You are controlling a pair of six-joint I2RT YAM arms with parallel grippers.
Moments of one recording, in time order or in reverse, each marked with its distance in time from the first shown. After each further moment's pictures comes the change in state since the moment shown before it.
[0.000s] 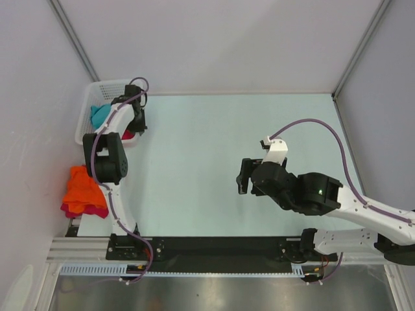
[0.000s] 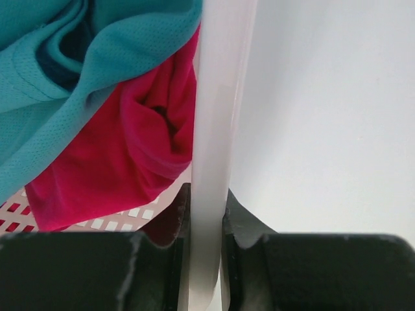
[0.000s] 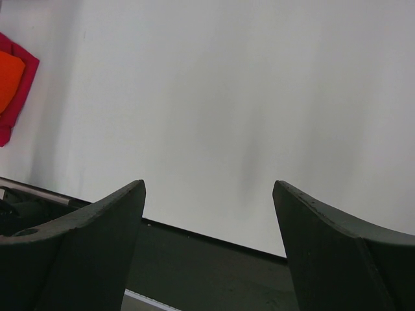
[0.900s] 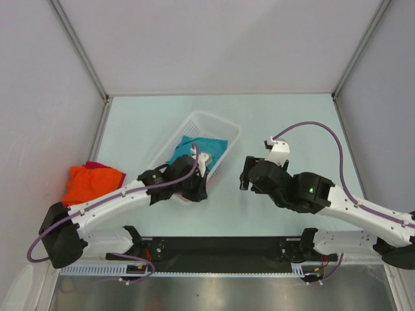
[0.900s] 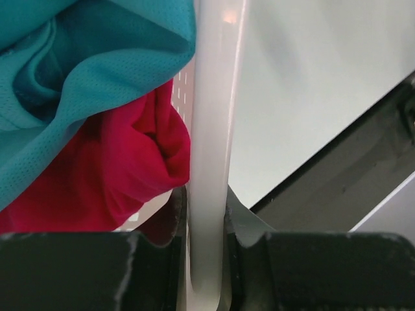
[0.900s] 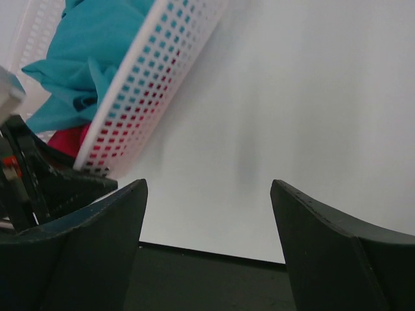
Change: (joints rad) left arm -0.880 -0.916 -0.918 0.269 0.272 -0.344; right arm -0.079 0.009 -0.092 0.042 0.010 0.075
